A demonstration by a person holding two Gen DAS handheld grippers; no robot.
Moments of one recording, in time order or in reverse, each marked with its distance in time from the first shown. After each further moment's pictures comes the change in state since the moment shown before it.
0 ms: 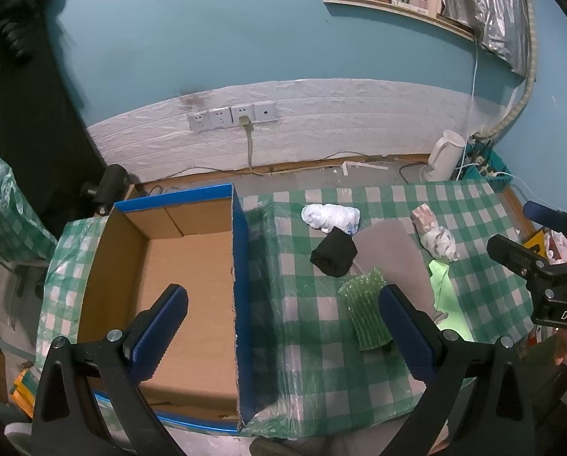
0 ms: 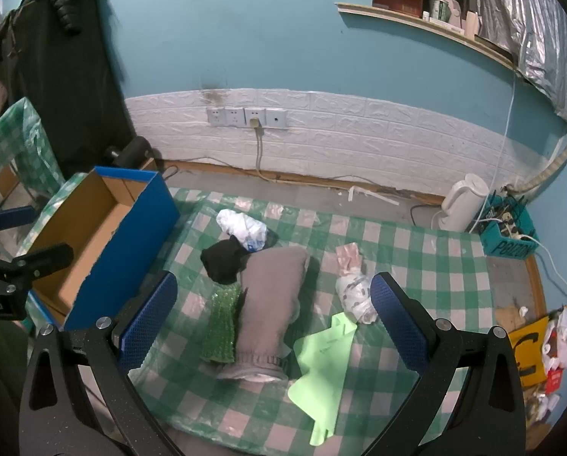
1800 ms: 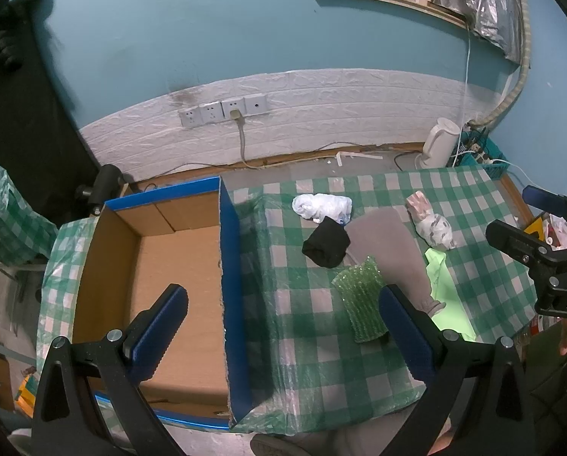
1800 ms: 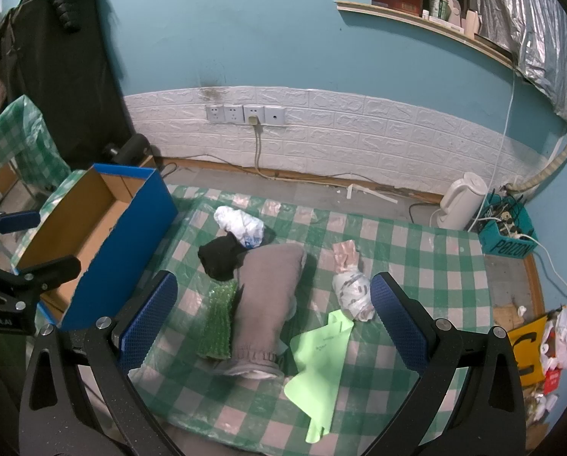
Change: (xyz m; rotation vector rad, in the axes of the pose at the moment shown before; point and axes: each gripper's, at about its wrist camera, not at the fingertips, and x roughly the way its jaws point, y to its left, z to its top) left arm 0.004 -0.011 -0.009 0.023 0.017 -0.007; right arm -0.001 -0.004 -0.002 -0.001 0.009 -0.004
